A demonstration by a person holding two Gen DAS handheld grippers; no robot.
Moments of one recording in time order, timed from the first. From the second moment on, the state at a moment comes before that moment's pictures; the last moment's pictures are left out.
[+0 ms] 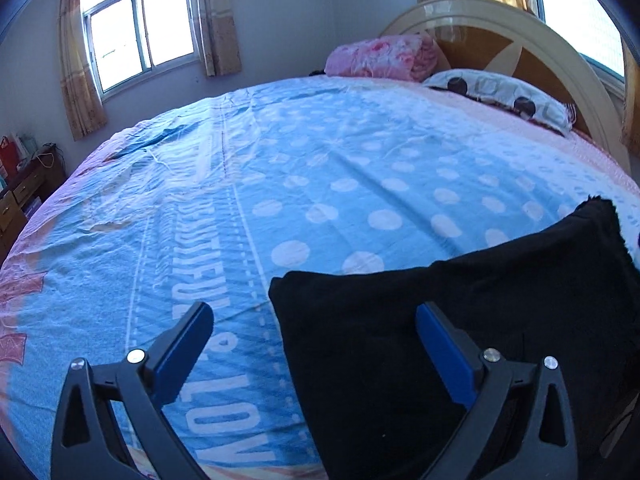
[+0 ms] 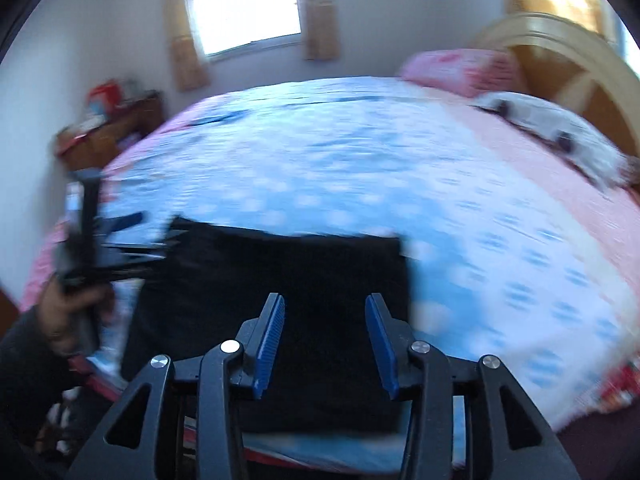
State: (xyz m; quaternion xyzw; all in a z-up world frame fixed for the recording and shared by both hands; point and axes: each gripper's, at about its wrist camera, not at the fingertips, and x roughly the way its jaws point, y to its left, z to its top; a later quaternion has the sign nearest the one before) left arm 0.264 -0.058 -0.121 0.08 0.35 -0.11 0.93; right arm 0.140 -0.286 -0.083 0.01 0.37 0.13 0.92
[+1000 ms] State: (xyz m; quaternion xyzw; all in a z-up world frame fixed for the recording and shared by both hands) left arm 0.208 -0.035 -0.108 0.03 0.35 -0.12 0.93; right arm 0.184 -0.280 -0.113 0.00 0.41 0.08 0.91
